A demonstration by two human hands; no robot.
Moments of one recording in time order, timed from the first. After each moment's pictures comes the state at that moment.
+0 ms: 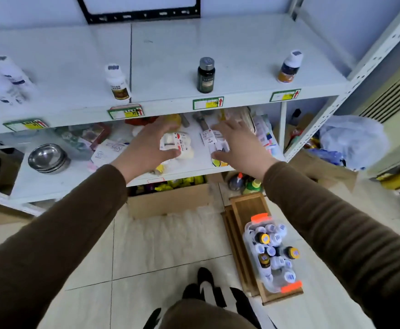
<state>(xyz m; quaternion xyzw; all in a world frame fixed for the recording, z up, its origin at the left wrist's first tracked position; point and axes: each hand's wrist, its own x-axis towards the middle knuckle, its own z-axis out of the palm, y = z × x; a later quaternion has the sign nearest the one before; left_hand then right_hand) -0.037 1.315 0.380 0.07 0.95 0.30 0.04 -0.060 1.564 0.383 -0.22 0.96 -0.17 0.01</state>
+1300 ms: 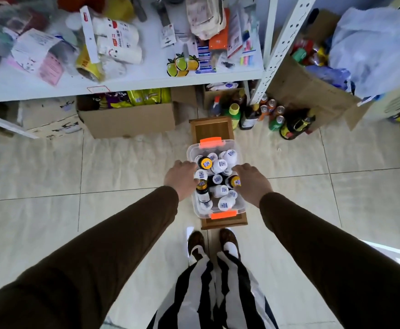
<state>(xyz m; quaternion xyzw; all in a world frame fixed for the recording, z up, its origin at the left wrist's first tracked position) 0.124 1.681 0.069 -0.03 0.95 0.15 0.28 0.098 1.900 0.060 -0.11 0.93 -0.13 0.31</state>
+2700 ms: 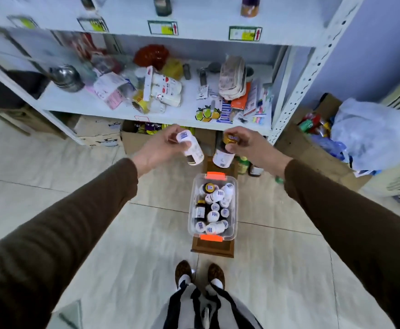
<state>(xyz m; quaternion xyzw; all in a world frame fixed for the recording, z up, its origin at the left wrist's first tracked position) 0.107 1.651 0.270 -0.18 0.82 0.54 0.07 0.001 1.904 0.271 -0.24 0.80 -0.47 0.30</state>
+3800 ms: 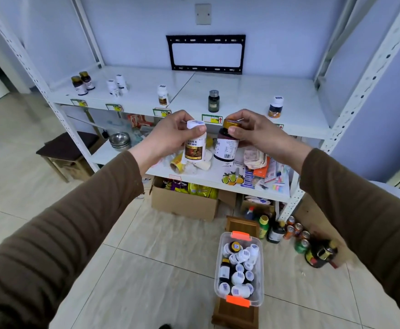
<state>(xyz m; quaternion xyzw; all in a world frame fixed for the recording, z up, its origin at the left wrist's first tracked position) 0.153 1.582 0.511 -0.11 0.83 0.53 -0.12 0.032 1.792 0.509 -0.35 0.73 -0.54 0.22</state>
